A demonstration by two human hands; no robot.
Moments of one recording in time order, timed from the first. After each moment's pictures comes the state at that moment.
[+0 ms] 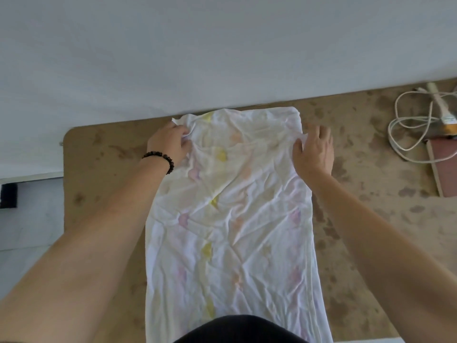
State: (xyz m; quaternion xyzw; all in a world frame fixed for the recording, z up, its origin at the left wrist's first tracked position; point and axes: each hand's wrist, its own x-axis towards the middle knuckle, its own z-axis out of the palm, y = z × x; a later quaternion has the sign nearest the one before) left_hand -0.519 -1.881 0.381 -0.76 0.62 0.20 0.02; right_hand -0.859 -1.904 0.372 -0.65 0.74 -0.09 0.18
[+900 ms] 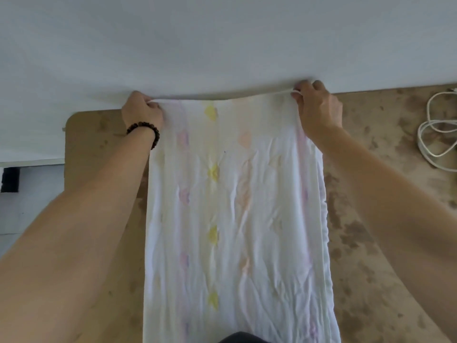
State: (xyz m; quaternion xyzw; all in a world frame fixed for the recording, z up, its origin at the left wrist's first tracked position) left_hand -0.466 -1.909 0.385 -0.91 0.33 0.16 -0.19; right_hand -0.816 -1.991 0.378 -0.78 0.62 -0.08 0.09
